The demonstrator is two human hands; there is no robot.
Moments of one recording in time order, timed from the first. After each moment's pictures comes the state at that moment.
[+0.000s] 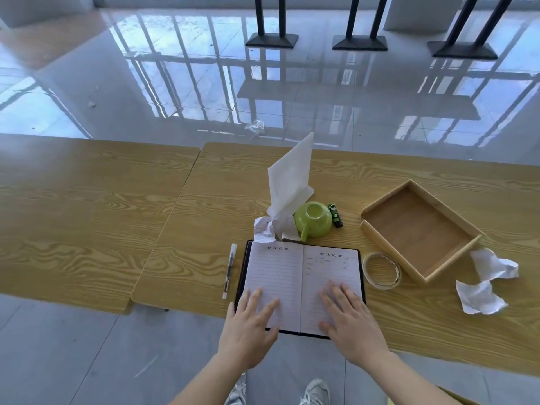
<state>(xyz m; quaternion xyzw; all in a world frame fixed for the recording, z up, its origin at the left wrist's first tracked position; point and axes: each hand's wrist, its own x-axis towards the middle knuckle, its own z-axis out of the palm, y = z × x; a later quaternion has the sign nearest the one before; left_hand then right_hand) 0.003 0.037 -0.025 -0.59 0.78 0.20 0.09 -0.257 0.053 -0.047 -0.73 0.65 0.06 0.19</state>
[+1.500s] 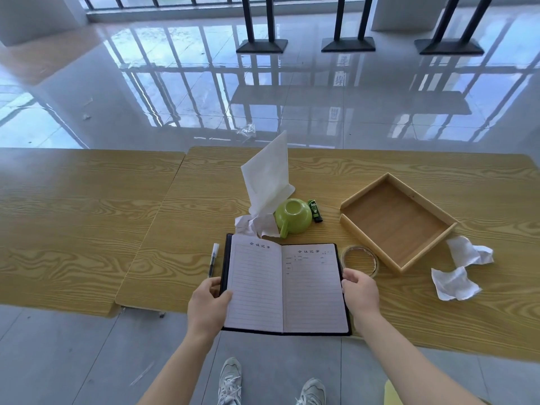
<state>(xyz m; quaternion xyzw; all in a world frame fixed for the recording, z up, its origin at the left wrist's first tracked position) 0.003 0.017 0.022 -0.76 0.44 0.38 -0.28 -0.299 0.017 -0.028 -0.26 0.78 -0.38 0.44</state>
